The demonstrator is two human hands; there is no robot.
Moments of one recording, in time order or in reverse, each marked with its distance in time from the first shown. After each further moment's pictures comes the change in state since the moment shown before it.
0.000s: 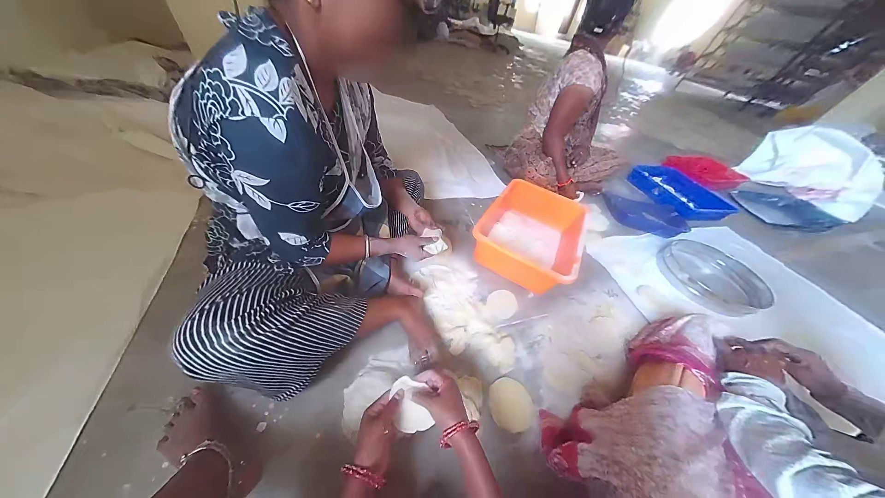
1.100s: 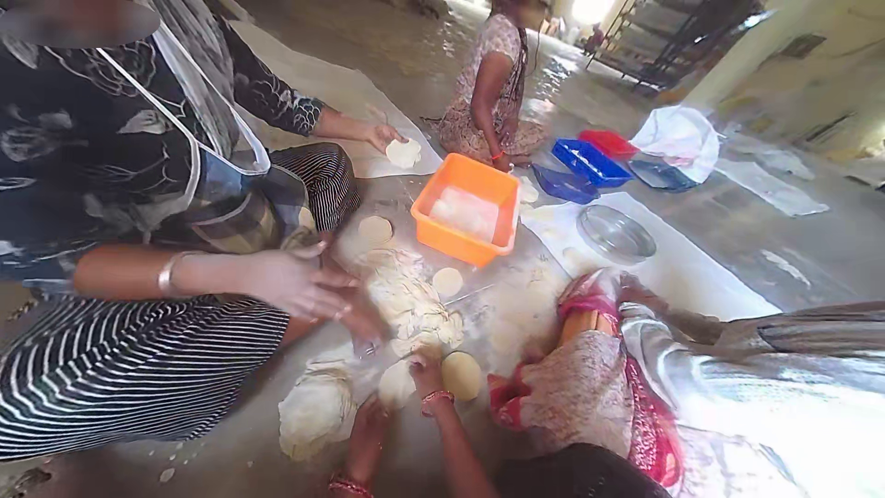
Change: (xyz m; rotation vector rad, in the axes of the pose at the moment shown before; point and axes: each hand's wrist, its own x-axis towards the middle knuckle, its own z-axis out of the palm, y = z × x) left_hand 0.003 -0.075 0.014 0.446 -0.145 -0.086; right_hand 0.030 0.074 -0.051 -0.183 0.169 0.184
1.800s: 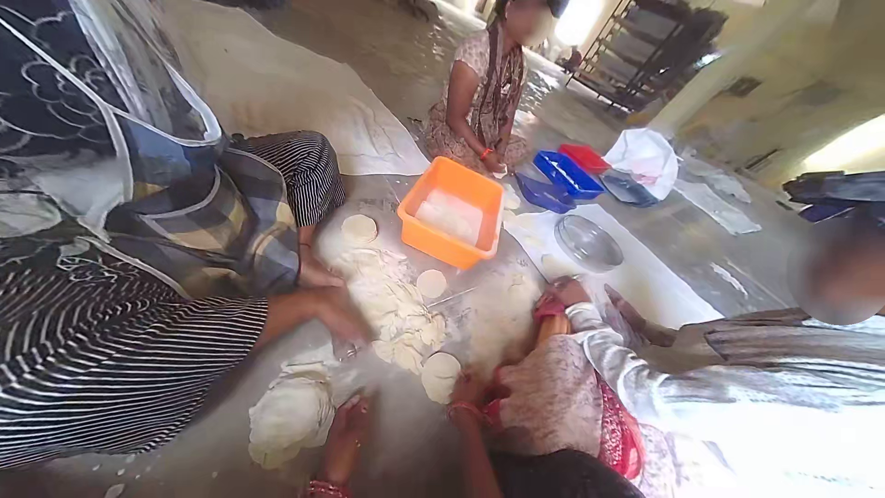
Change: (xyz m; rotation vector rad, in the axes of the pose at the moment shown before) left_hand 0.002 0.010 0.001 -0.001 -0.020 -0.003; right_hand -0.036 0.046 -0.055 -0.153 0.828 0.406
